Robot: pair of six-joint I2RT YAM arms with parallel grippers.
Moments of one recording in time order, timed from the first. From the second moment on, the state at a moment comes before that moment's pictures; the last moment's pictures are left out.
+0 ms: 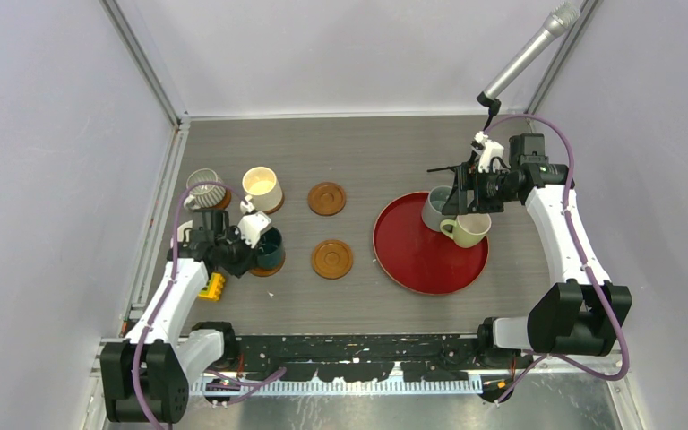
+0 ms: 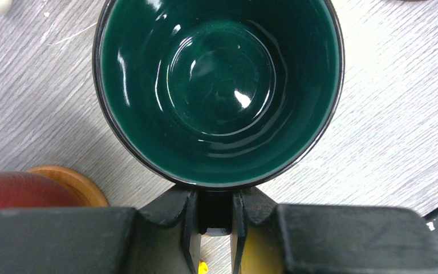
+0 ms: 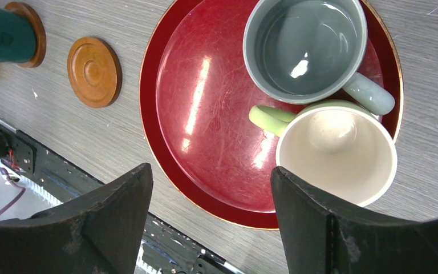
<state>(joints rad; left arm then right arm) -0.01 0.99 0.59 -0.64 0.36 0.61 -0.07 1.33 1.22 -0.95 -0.55 -0.13</state>
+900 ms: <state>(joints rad) -0.01 0.92 0.60 -0.72 0.34 0.74 -0.07 1.33 1.22 -0.95 -0.55 -0.14</state>
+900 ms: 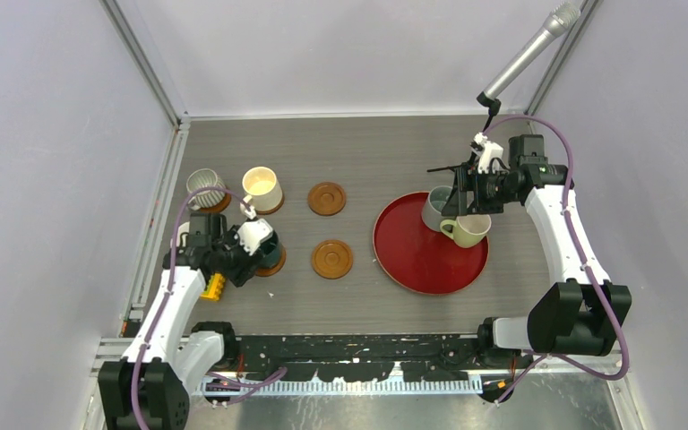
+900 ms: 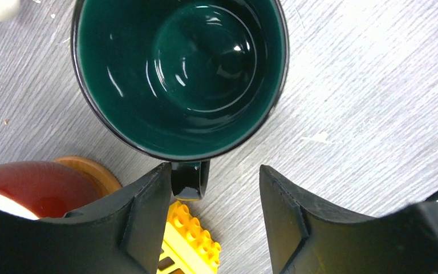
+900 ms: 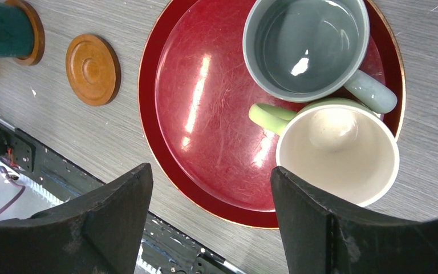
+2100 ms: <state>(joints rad) -0.12 1.09 1.13 -1.05 0.47 0.76 -0.09 1.39 1.31 -1.03 -0.55 -0.20</state>
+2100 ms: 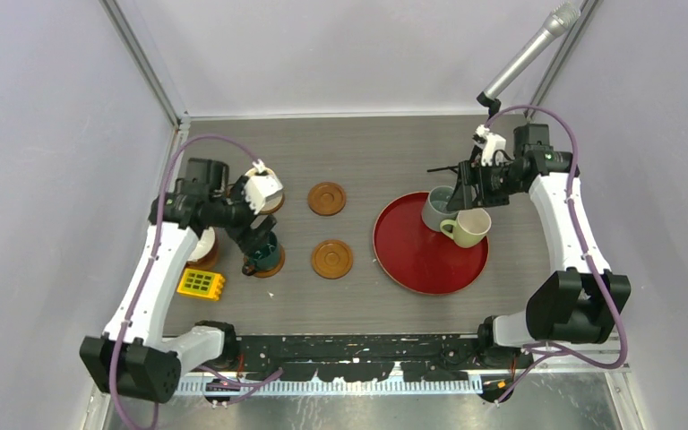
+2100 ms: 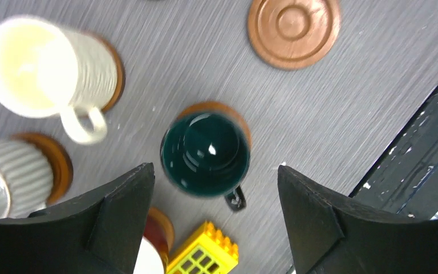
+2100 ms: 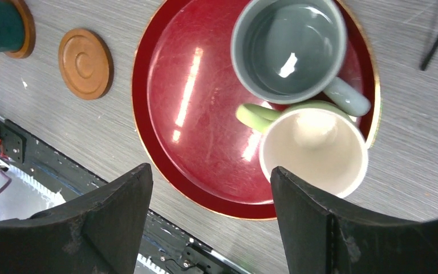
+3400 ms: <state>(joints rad) -0.46 1.36 1.25 -0.90 0.34 0.47 -0.39 1.72 1.35 -1.39 -0.58 -1.72</state>
